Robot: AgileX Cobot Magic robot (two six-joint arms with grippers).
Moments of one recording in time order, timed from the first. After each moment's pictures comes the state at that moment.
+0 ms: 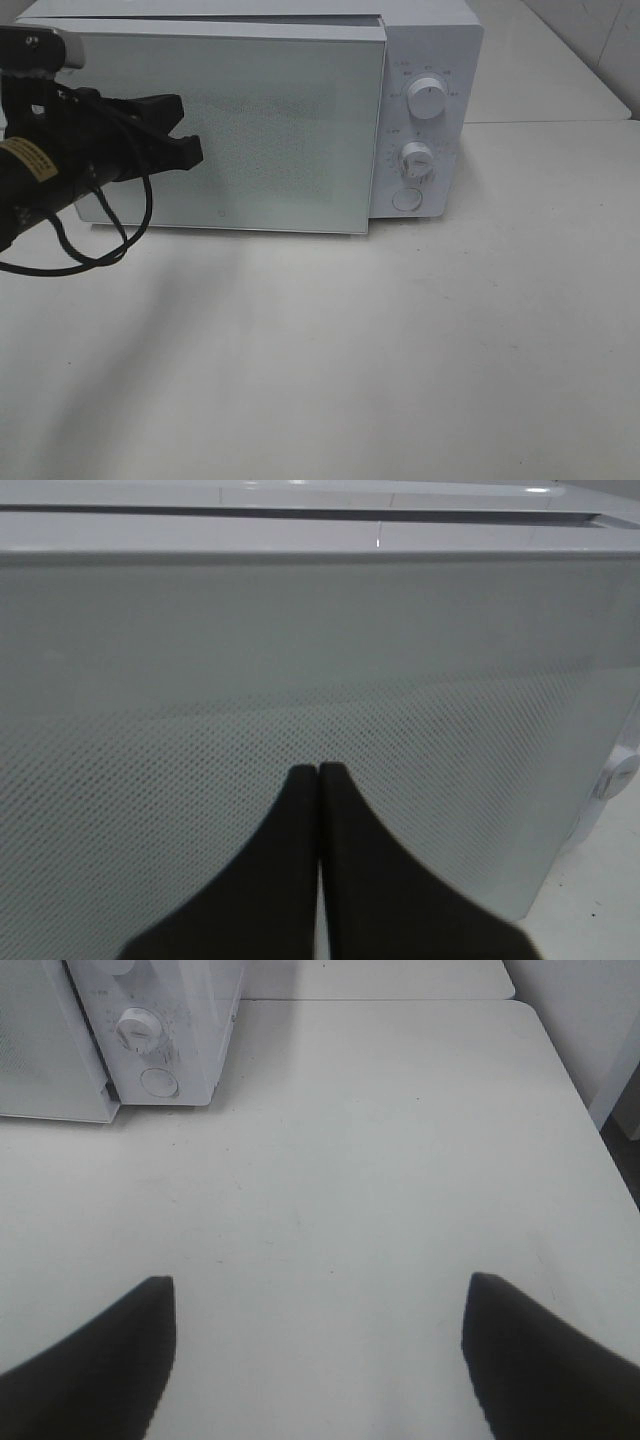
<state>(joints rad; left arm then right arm) -0.47 1.73 -0.62 0.04 -0.90 -0.15 0.09 0.00 -0.50 -0.08 1.00 0.08</state>
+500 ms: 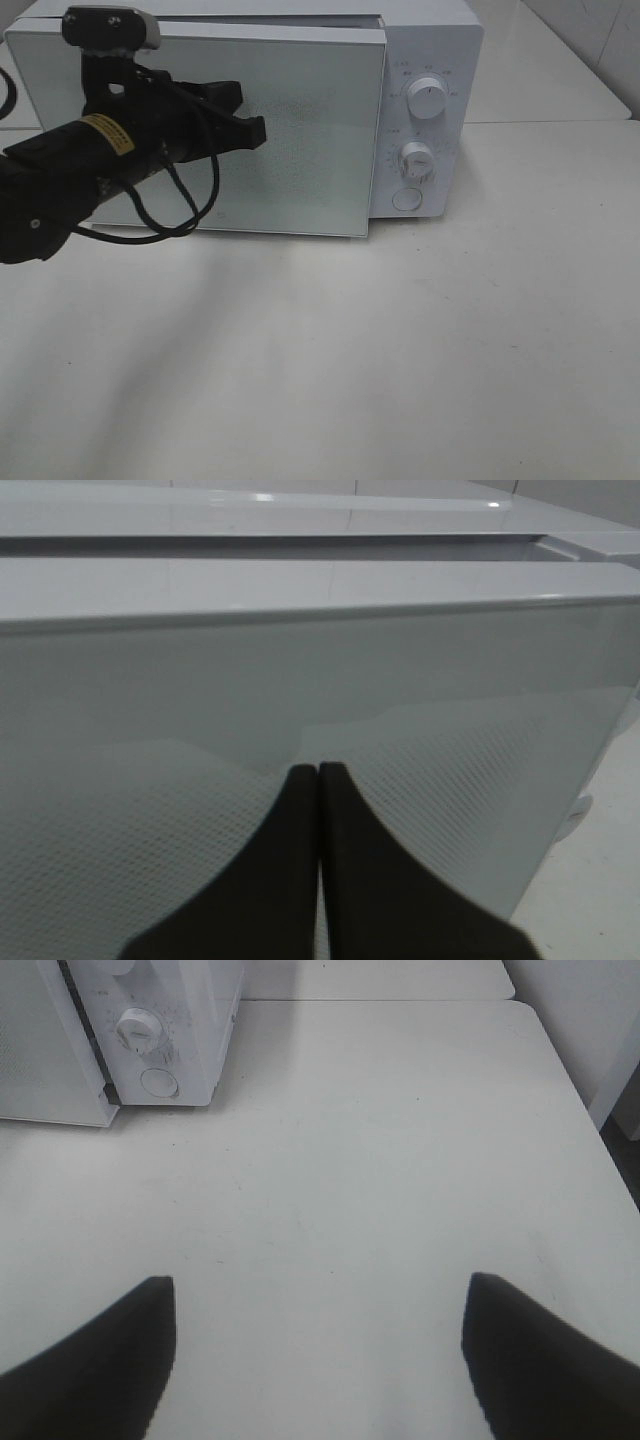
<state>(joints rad) -0.57 1.84 -0.80 -0.01 -0.82 -0.15 0.09 0.00 -0.50 -0.08 1.00 0.08</state>
